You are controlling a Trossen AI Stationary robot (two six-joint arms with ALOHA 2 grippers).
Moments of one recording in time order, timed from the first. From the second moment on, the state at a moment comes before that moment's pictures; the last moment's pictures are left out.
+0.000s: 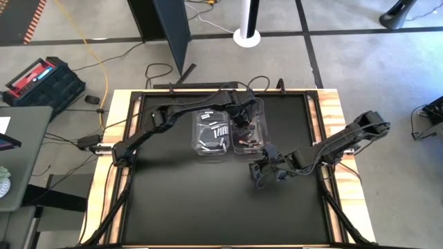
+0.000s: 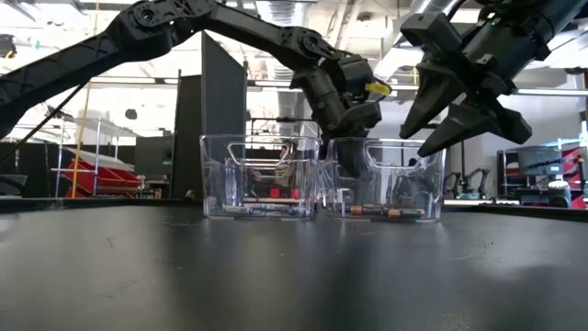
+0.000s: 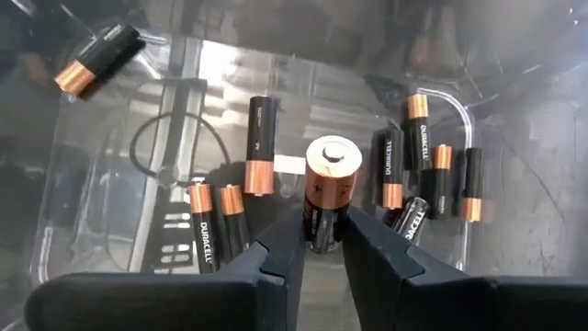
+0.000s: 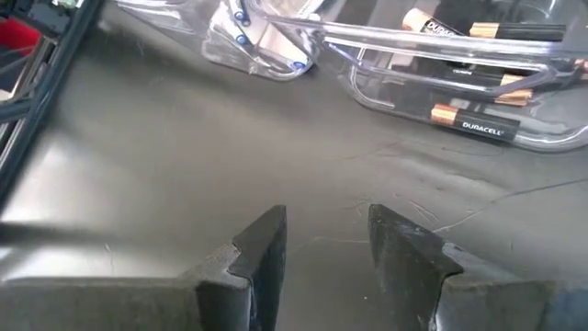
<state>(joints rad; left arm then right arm) 0.34 2.46 2.31 -0.94 0.20 0.08 0.37 1.40 0.76 -0.30 0.52 1.40</state>
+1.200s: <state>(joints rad) 0.34 2.34 2.35 -0.97 0.19 -0.02 0.38 1.38 0.77 -0.35 0.37 1.11</state>
